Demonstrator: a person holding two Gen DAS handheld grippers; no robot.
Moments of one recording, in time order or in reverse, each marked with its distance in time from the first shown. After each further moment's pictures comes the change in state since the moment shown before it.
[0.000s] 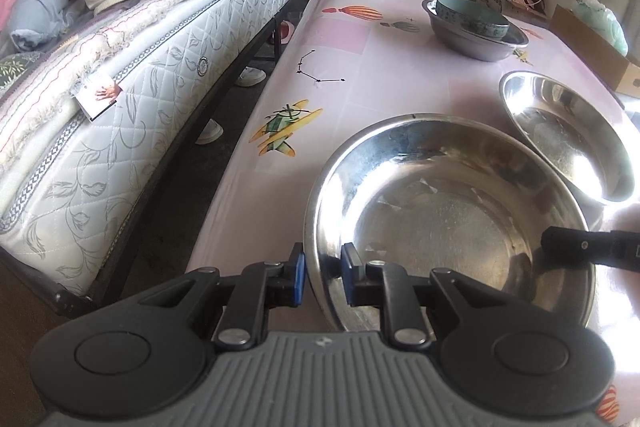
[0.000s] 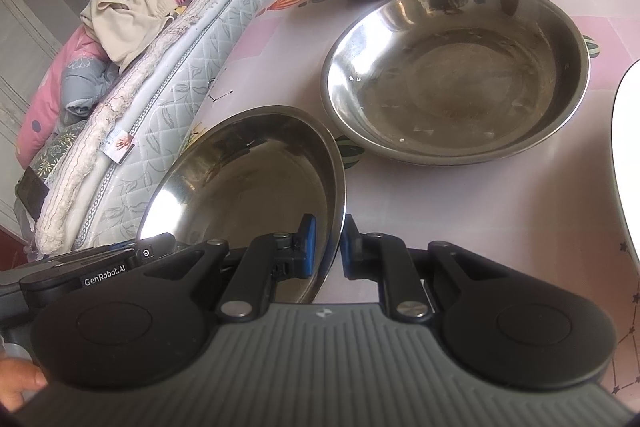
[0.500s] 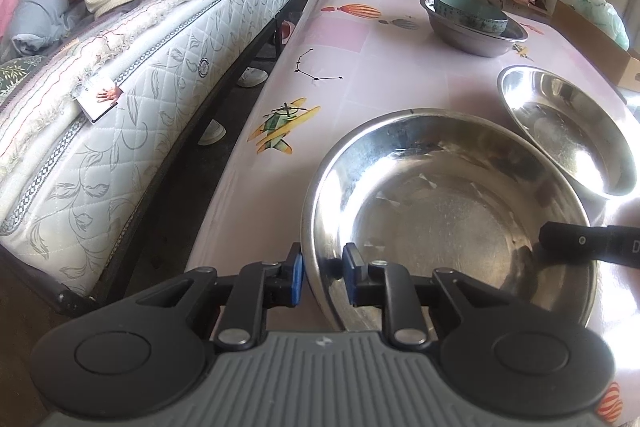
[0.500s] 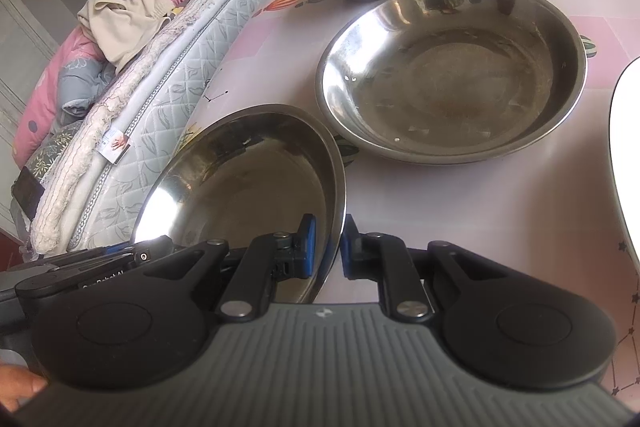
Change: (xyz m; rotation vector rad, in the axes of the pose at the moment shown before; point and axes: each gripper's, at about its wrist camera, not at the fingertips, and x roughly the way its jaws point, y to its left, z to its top) left arm -0.001 -0.004 -0.002 0.007 0.003 0.011; right arm 0.003 0.000 -0.001 0.000 -0.003 -0.007
